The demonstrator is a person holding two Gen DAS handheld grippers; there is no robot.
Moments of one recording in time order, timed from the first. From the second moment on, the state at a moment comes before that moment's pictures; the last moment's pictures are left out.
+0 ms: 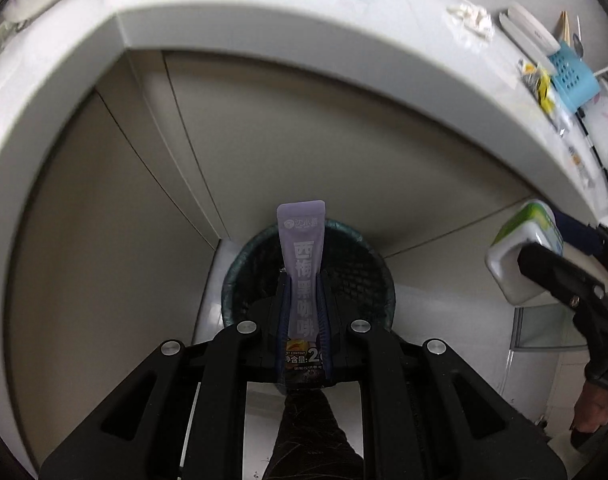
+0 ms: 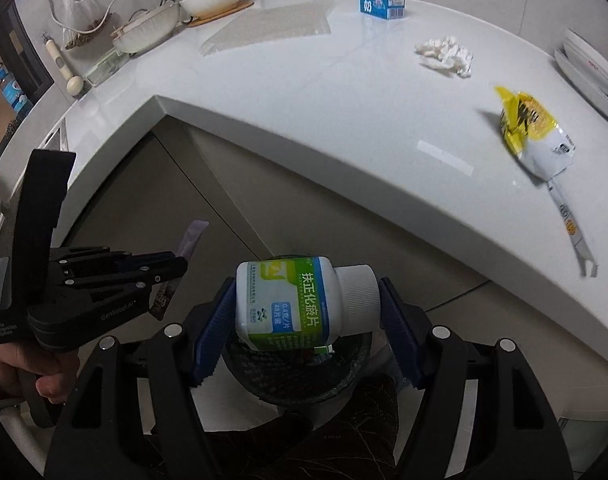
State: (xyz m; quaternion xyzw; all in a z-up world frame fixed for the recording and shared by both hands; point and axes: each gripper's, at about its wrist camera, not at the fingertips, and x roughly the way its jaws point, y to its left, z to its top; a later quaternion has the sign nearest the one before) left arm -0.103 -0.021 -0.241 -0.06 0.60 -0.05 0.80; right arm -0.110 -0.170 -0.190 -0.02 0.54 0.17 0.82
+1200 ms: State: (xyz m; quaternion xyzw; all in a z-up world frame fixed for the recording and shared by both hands) left arm -0.099 -0.061 -0.299 -0.03 0.62 -0.10 0.78; right arm -0.104 -0.186 -0.235 0.00 0.56 0.13 0.82
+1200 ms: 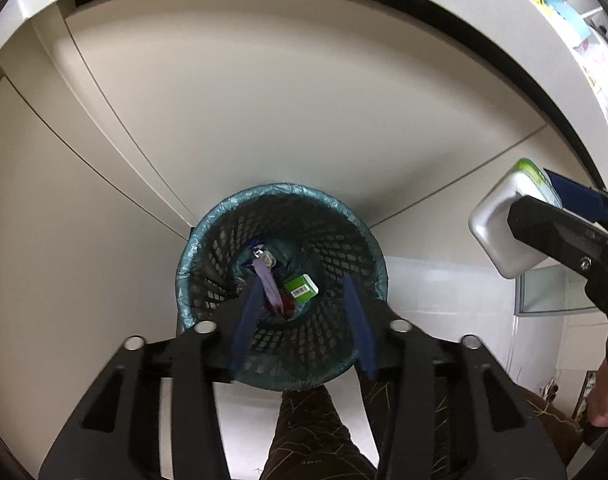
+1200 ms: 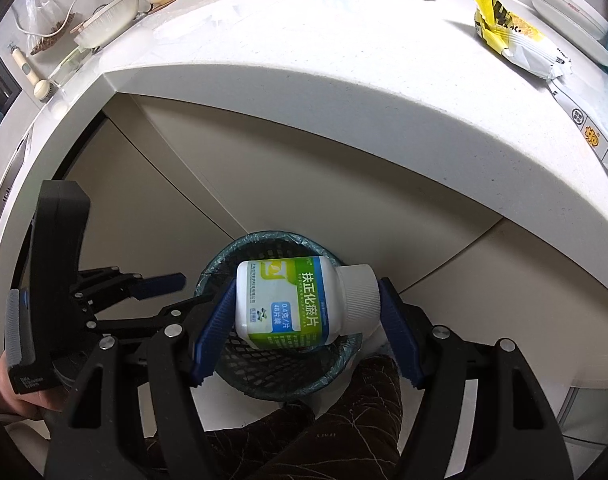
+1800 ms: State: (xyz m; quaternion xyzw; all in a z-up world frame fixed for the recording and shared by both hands) left arm -0.113 0.008 -0.268 -0.07 0.58 0.00 0.81; right arm -0.098 -0.148 -0.264 -0.02 0.59 0.17 0.79
